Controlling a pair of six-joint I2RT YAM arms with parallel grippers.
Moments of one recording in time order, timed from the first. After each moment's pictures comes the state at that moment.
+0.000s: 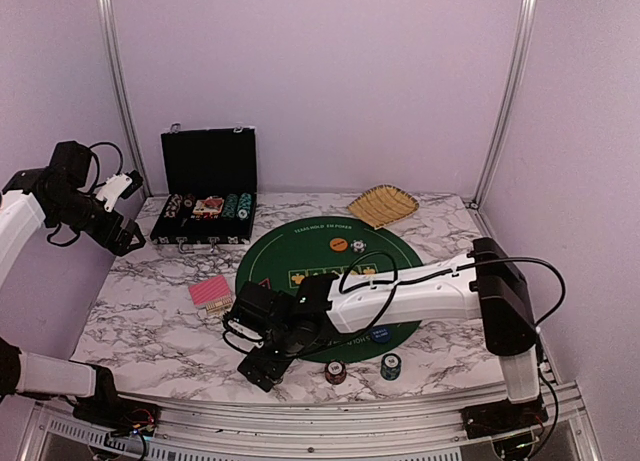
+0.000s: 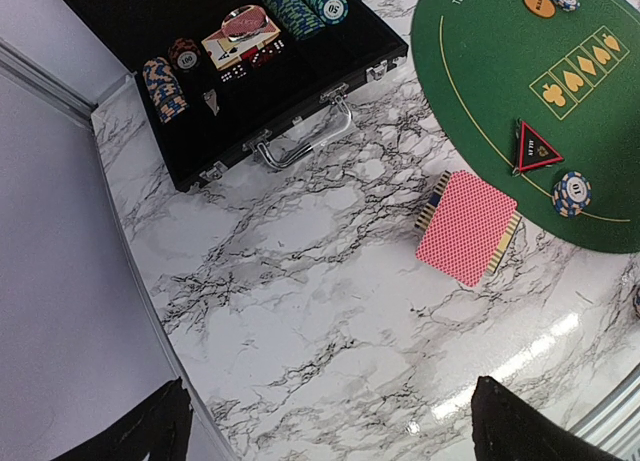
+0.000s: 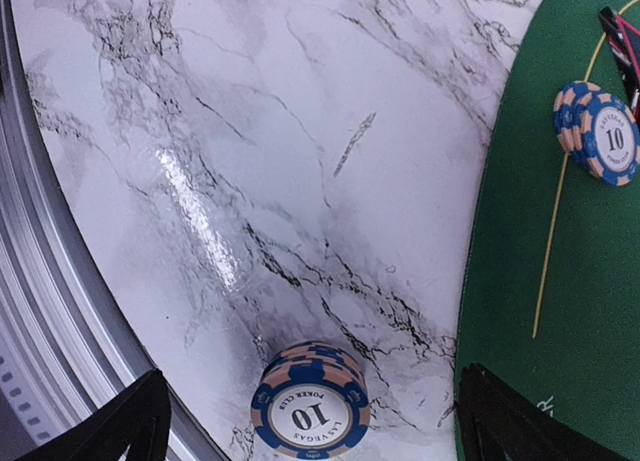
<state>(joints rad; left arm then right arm) 0.01 1.16 1.27 -1.07 0.18 0.51 1.32 2.13 1.69 -0.70 0.05 0.25</state>
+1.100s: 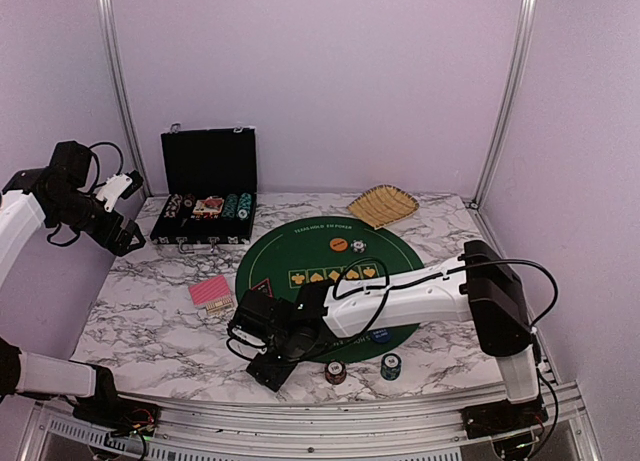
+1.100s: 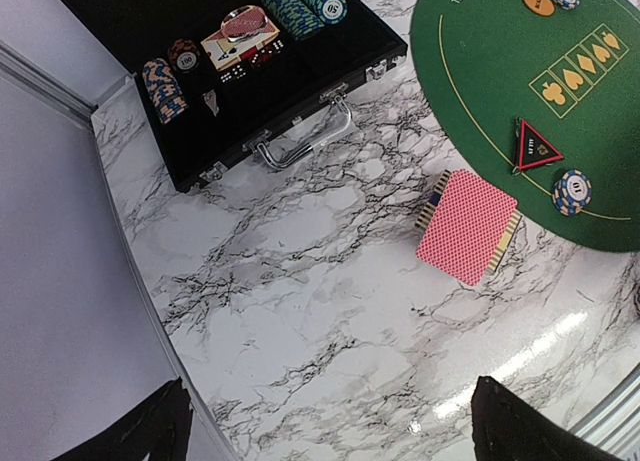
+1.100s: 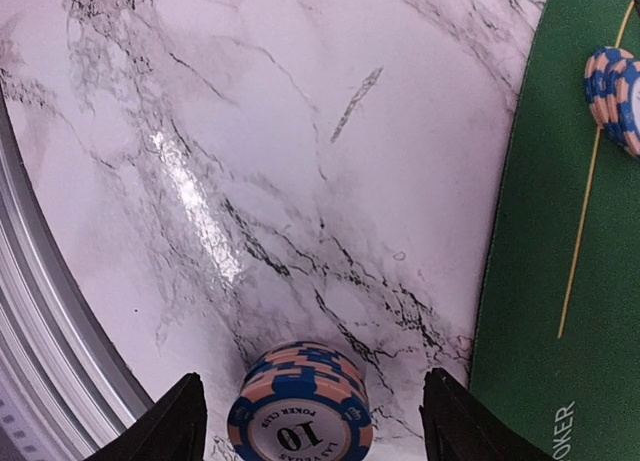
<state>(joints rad) 0.01 1.16 1.27 -1.07 0.18 0.52 1.32 2.16 1.66 -0.69 0.04 0.25</state>
